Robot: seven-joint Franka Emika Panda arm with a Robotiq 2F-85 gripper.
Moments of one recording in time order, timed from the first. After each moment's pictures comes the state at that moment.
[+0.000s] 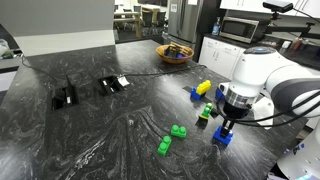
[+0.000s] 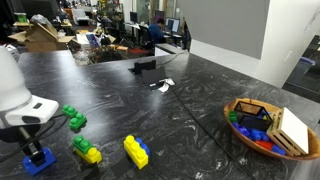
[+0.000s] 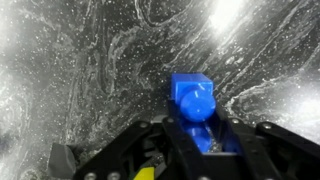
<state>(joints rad) 0.17 -0.41 0.22 -2.76 0.15 2.34 0.33</state>
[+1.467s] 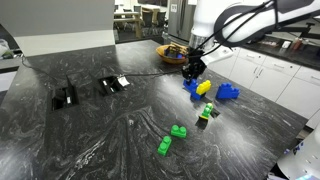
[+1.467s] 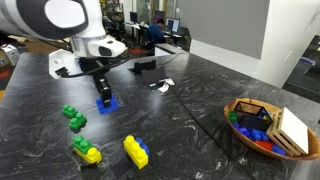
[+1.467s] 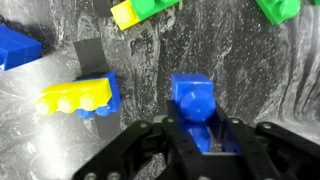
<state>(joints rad) 0.01 -0.06 0.12 -2.07 -0.07 2.06 0.56</state>
